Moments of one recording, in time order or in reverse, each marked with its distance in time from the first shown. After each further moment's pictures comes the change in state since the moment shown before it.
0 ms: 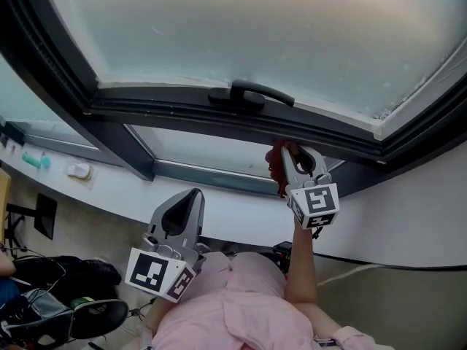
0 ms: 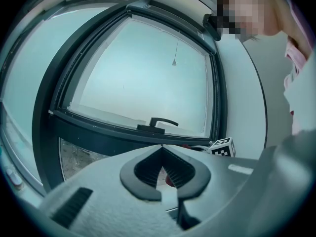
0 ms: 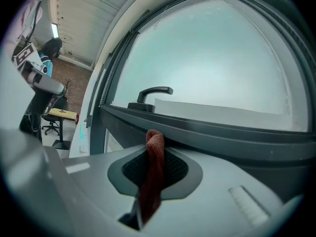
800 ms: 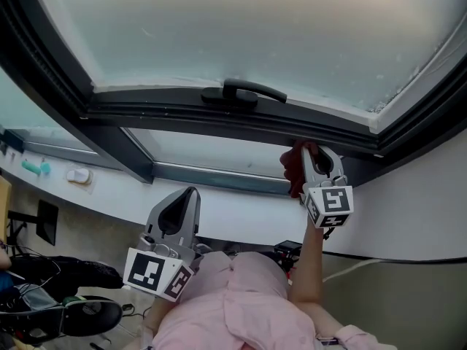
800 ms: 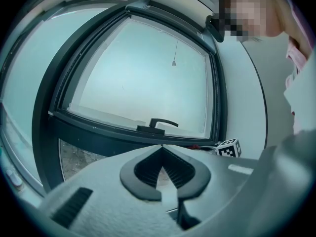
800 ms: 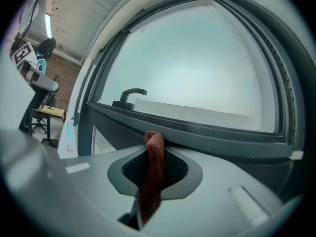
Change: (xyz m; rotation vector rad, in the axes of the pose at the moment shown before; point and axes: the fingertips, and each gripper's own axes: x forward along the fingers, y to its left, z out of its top) left arm 0.000 0.000 0.004 0.001 0.000 -0.006; right arm -0.036 -0.049 -0.010 0.023 0.012 -0.134
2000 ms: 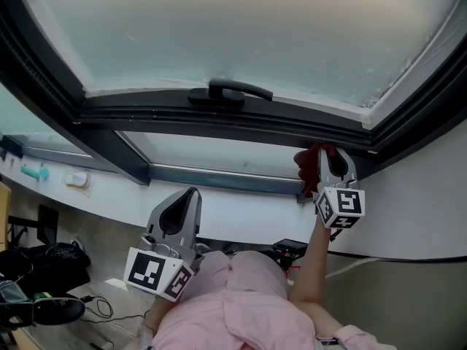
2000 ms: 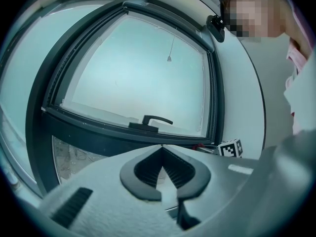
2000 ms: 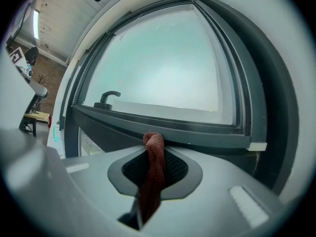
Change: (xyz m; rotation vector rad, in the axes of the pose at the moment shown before) left arm 0.015 -0.022 -0.009 0.001 0.013 -0.030; right arm -0.033 -0.065 -0.016 0.065 -0.020 -0.148
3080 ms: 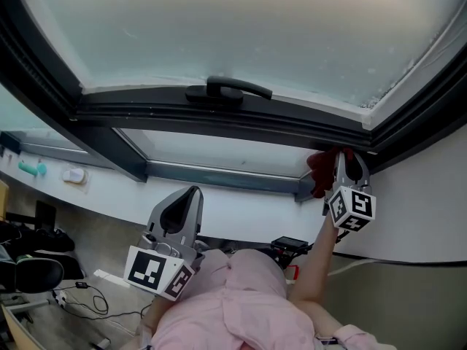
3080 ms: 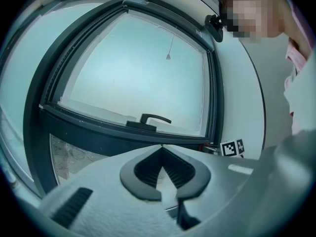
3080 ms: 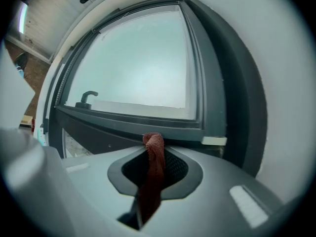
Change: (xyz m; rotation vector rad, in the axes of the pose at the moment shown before) left arm 0.008 -0.005 -0.005 -0.007 0.003 -0.006; right arm -0.020 -0.059 -0.012 0.071 0.020 -0.170
